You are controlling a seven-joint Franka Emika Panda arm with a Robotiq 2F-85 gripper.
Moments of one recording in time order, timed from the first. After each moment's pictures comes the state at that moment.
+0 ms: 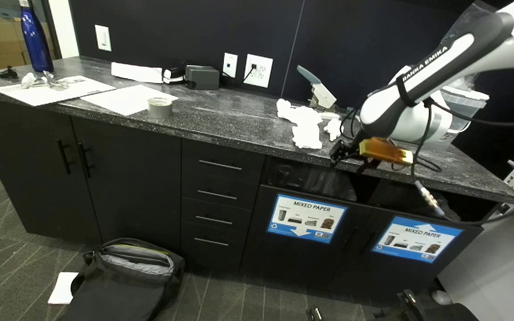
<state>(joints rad) -0.57 0.32 0.38 -2.28 -0.16 2.83 0.12</state>
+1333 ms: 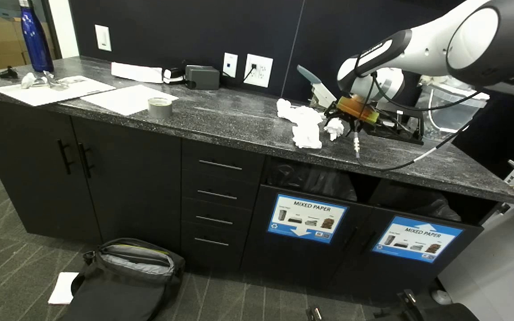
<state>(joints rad) -0.18 0.87 -0.06 -1.23 0.16 2.44 0.25</state>
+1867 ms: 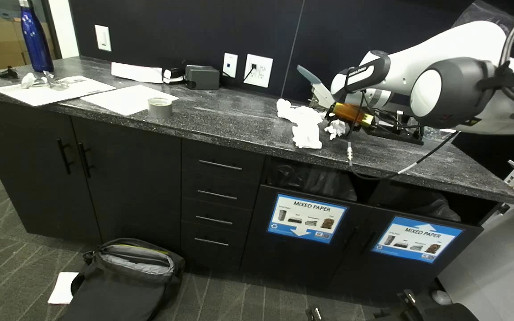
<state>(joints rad) -0.16 1.09 -0.14 -0.91 0.08 2.40 0.32</state>
